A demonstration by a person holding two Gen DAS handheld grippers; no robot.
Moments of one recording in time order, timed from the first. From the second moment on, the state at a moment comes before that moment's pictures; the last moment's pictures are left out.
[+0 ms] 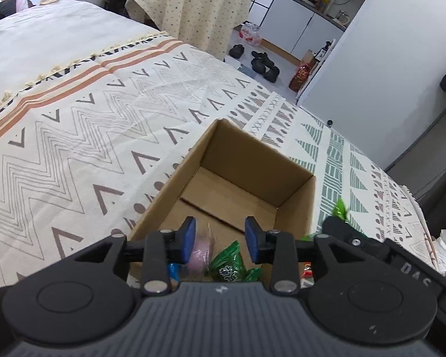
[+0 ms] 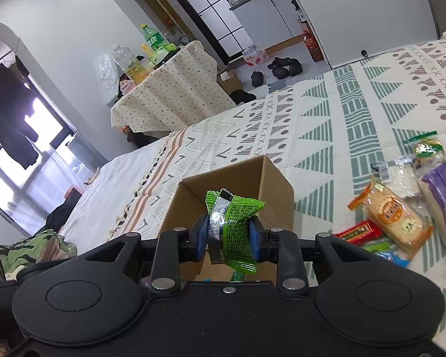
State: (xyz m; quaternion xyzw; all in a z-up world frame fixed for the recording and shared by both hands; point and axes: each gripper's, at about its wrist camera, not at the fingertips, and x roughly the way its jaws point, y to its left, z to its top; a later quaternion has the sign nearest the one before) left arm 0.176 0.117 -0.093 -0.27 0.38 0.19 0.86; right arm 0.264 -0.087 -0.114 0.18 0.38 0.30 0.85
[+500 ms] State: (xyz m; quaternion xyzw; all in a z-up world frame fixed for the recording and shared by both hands) left arm 0.159 0.101 -0.073 -0.25 0.36 0.24 0.87; right arm 0.257 -0.106 -0.099 0.19 0.38 0.29 0.86
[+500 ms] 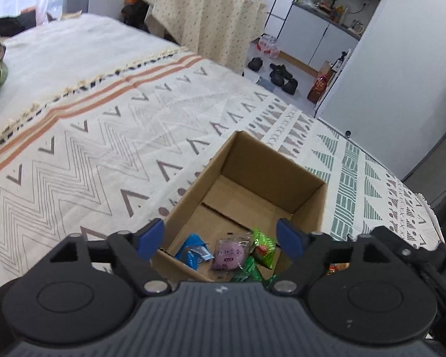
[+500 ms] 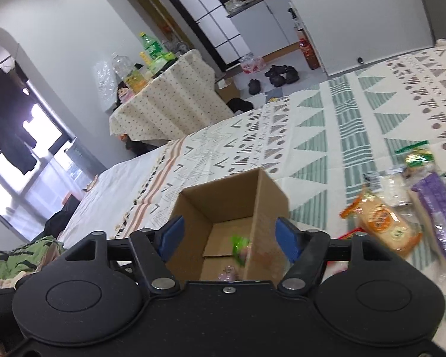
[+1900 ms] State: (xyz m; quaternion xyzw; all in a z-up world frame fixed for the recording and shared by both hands) left arm 0.165 -0.044 -0.050 -0.20 0.36 0.21 0.89; right arm 0.238 -0.293 -0.069 0.24 0.35 0.21 0.88
